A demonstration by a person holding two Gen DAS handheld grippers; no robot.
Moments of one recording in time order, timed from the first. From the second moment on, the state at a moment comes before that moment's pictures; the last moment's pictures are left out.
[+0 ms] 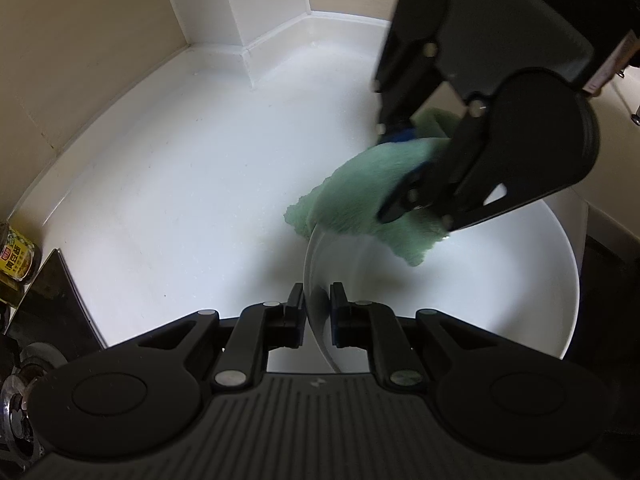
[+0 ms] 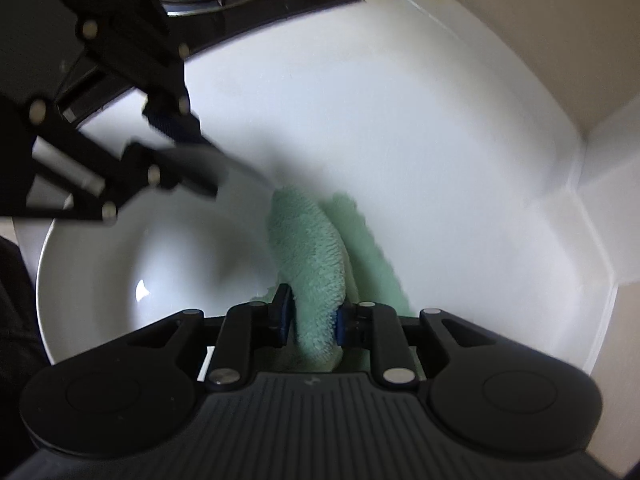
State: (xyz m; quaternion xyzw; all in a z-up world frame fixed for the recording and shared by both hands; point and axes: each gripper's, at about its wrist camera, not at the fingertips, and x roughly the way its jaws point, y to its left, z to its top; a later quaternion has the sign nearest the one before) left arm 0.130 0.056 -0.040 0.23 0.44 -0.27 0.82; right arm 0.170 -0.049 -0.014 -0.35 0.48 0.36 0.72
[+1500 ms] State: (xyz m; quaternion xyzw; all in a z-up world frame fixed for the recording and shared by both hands) left arm 0.154 0.073 -0.039 0.17 0.48 -0.30 0.80; right arm 0.168 -0.090 -0.023 -0.23 0.55 0.36 0.72
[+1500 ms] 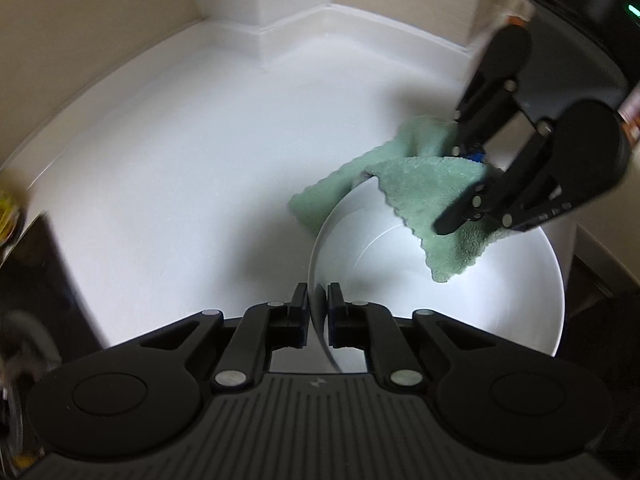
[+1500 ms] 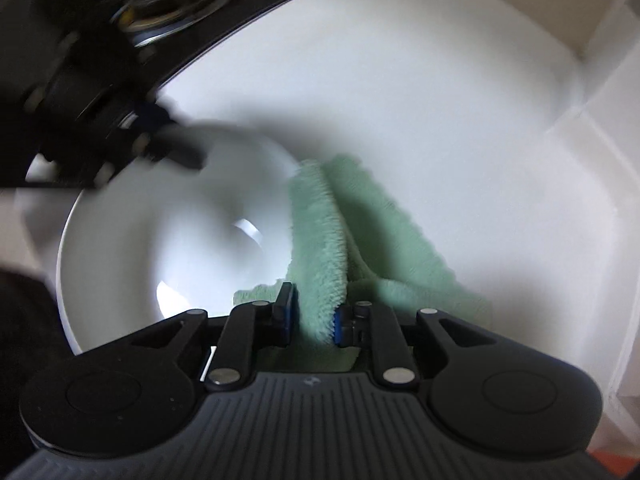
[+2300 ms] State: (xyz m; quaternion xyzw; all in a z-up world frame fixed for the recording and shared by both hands) left arm 0.168 0.066 -0.035 0.16 0.49 -0.30 0.81; right arm 0.166 -0.101 -0.021 -0.23 0.54 0.37 0.72
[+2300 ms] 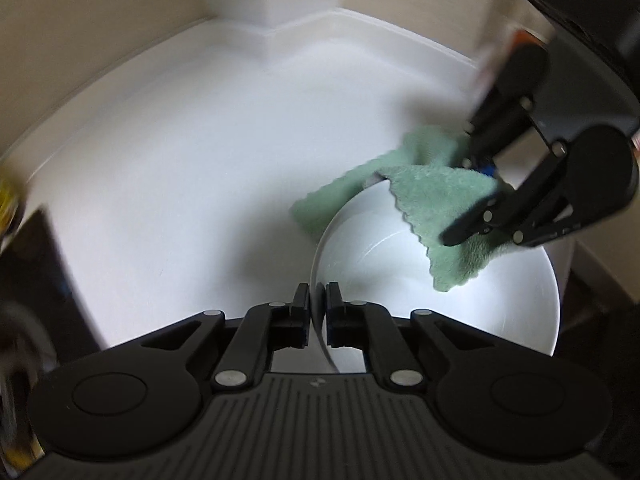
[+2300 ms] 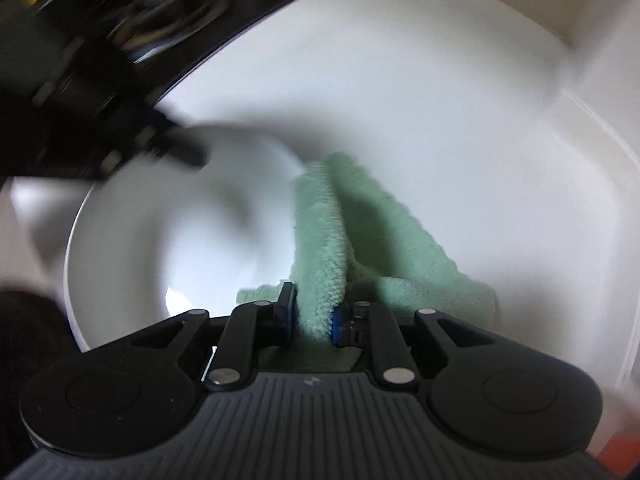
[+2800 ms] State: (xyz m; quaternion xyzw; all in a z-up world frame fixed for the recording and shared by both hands) left arm 0.141 0.068 -0.038 0.11 0.50 -0.22 0.83; right arm 0.192 -0.094 -0.016 -0.20 0.50 0.35 0.77
